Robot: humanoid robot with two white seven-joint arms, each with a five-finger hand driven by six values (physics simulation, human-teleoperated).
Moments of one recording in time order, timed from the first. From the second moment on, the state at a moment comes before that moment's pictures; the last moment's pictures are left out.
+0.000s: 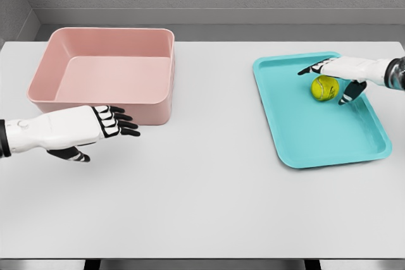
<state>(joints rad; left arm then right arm) -0.45 1.11 -0.69 -1.77 -0.33 -0.61 -0.27 -1.05 -0.75 1.20 -0.81 0.20 -0.61 0.36</state>
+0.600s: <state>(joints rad) -0.44 1.10 -0.69 -1.77 -0.32 -0.61 -0.27 -1.06 -0.70 1.22 -0.70 0.22 -0.61 0.36</state>
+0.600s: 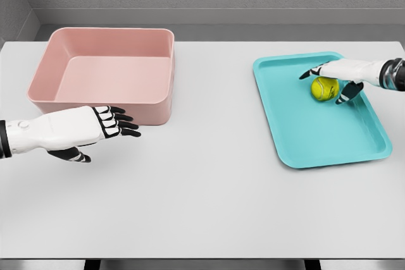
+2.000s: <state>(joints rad) -0.42 1.06 -0.67 -1.77 -0.33 -0.61 -0.27 -1.08 -0.74 1.22 -0.85 0.21 -0.61 0.35</state>
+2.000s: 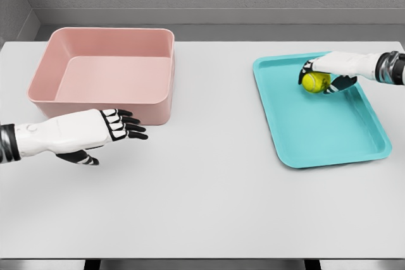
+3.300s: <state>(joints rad) -0.42 1.06 -0.67 -1.77 -0.33 -0.61 -0.27 -1.07 -0.67 1.25 -1.37 0.21 -0.61 0.37</state>
